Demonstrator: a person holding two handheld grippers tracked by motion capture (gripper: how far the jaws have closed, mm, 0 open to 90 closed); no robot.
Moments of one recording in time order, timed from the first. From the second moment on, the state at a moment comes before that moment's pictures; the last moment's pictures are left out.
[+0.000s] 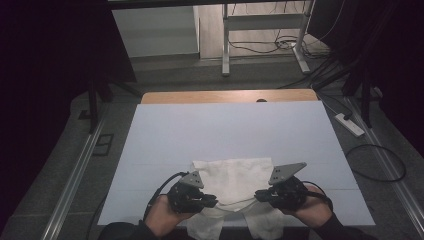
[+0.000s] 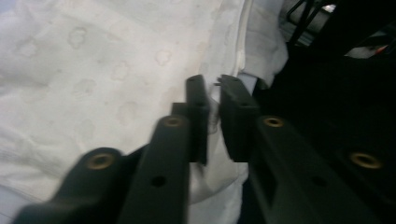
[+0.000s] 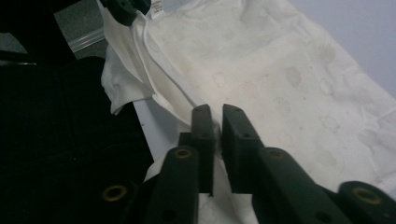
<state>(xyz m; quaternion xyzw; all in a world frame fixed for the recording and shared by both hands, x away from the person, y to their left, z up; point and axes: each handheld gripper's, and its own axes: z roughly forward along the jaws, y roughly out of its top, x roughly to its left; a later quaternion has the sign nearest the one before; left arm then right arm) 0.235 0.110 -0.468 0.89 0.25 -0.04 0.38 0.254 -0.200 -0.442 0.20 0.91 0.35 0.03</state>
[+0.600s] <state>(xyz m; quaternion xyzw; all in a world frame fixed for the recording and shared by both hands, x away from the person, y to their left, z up) 0.247 0.135 -0.473 0.87 0.31 0.03 0.39 0.265 -0.217 -0.441 0.24 0.90 0.35 0.08</state>
